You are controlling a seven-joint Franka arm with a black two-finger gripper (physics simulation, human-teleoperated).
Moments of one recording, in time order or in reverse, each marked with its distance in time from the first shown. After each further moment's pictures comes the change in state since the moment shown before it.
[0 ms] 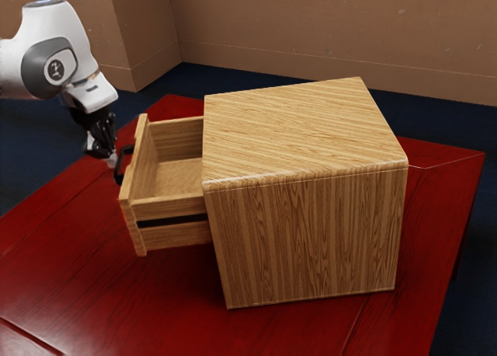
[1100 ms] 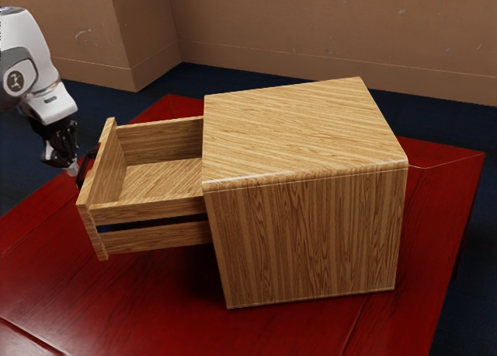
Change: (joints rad) arm 0.005 -0.145 0.100 -0.144 0.090 0.002 0.075
